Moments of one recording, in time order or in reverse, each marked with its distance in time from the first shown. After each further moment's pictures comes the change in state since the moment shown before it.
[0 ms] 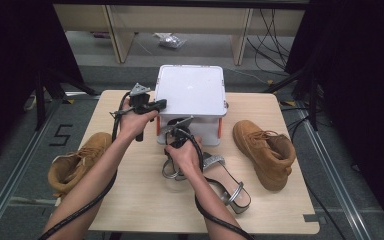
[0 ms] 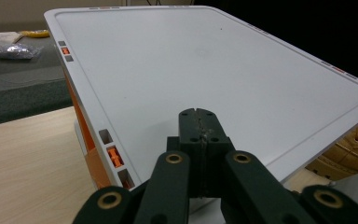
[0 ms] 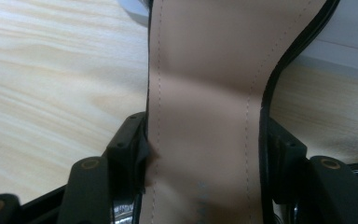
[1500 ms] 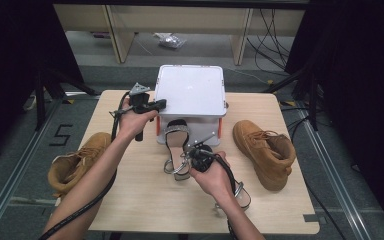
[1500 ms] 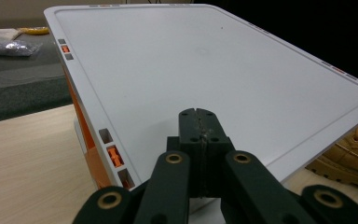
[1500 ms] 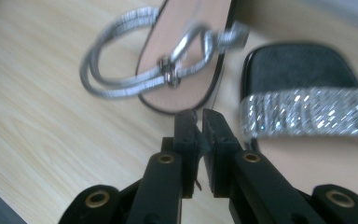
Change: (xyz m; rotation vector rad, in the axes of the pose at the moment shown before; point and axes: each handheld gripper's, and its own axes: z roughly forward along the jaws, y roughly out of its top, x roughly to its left) left arm 0.001 0.001 0.000 0.007 -0.002 -0.006; right arm -0.025 -0.089 -0.080 -0.027 0.047 -0.216
